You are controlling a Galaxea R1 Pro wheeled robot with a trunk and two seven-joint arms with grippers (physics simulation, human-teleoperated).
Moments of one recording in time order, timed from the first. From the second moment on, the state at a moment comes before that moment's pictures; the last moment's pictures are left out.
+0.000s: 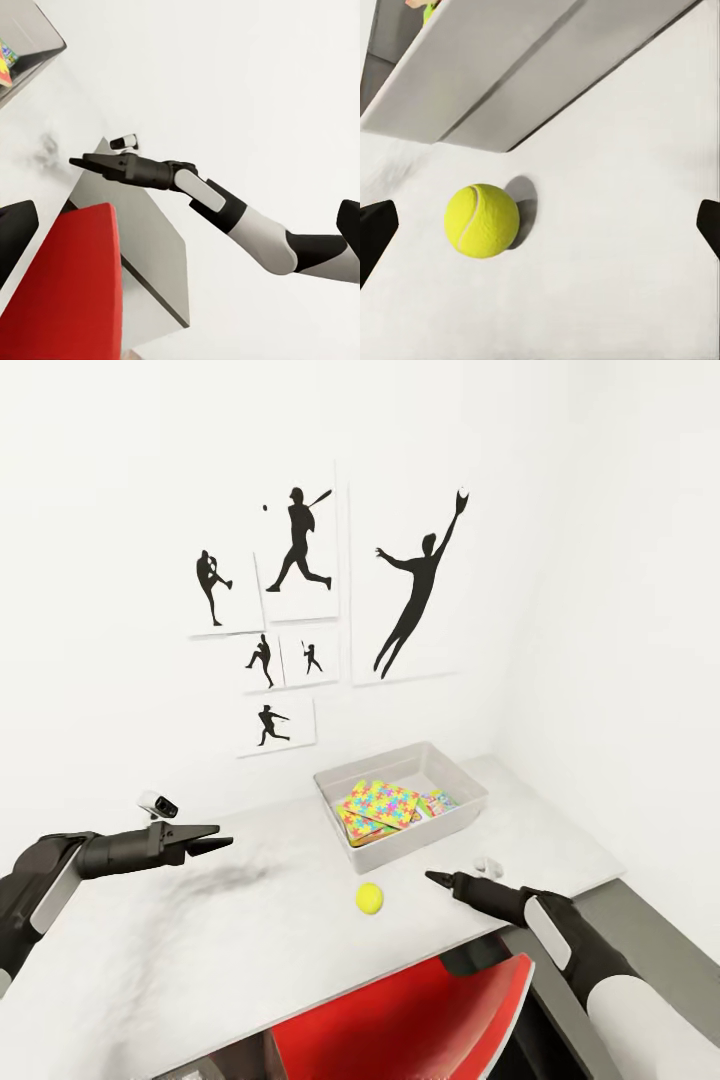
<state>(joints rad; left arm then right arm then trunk) -0.68 0.48 -0.07 -0.99 0.50 0.99 -1.49 -0.67 -0.16 0.09 -0.62 -0.53 0.49 0.59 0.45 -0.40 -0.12</state>
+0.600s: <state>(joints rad) -0.68 0.48 -0.07 -0.99 0.49 0.99 -1.49 -0.68 -0.05 0.17 -0.66 -0.53 0.64 0.18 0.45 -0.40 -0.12</state>
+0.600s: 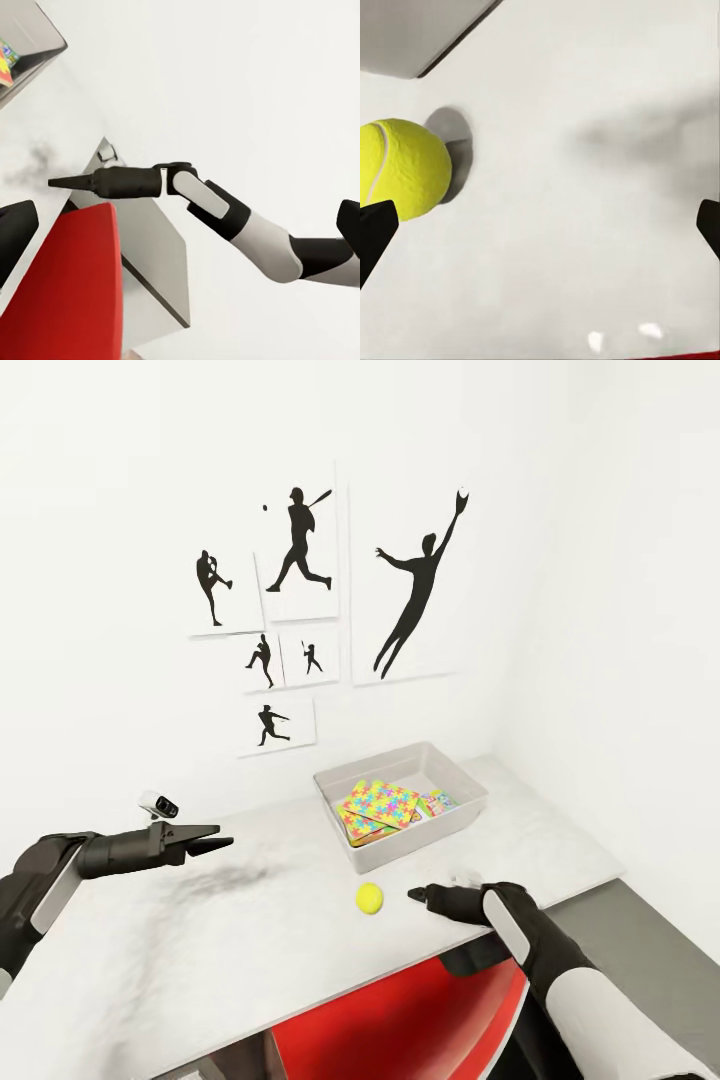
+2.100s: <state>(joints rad) -0.68 0.49 -0.07 -0.95 0.49 0.92 -1.48 -0.67 0.03 0.19 -0.84 -0.52 0.73 -0.04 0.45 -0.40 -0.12</state>
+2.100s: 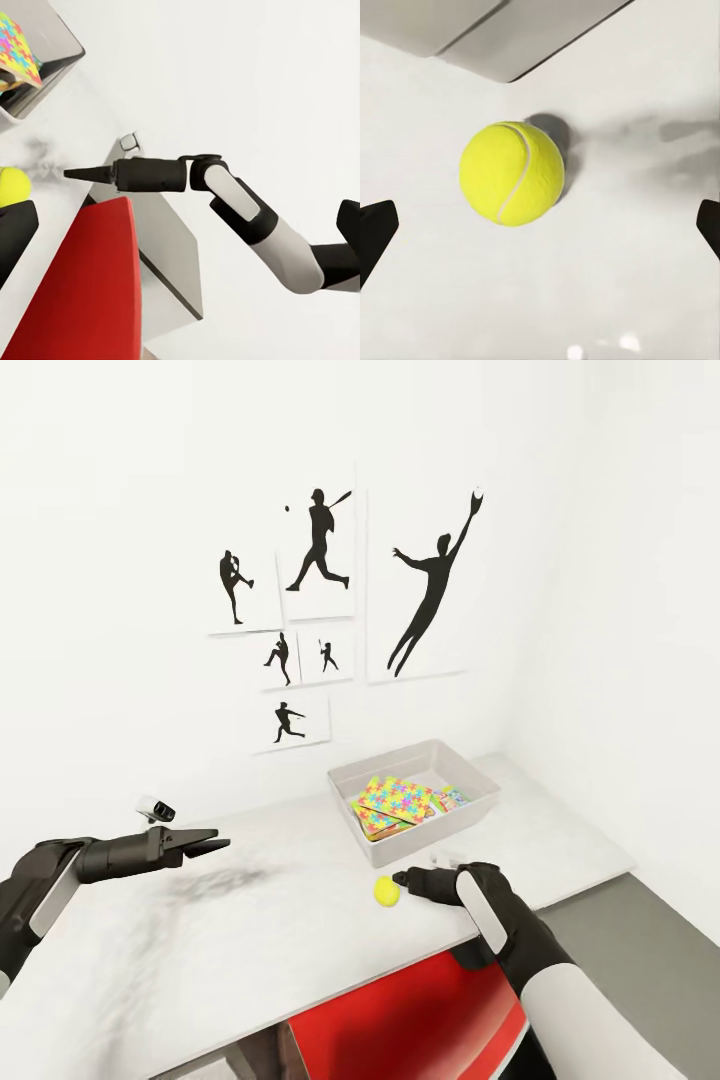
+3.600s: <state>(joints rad) -0.68 0.49 -0.06 -0.95 0.50 0.92 -1.49 -0.91 0.17 0.20 -0.53 -0.51 0.73 -0.38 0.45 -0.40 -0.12</state>
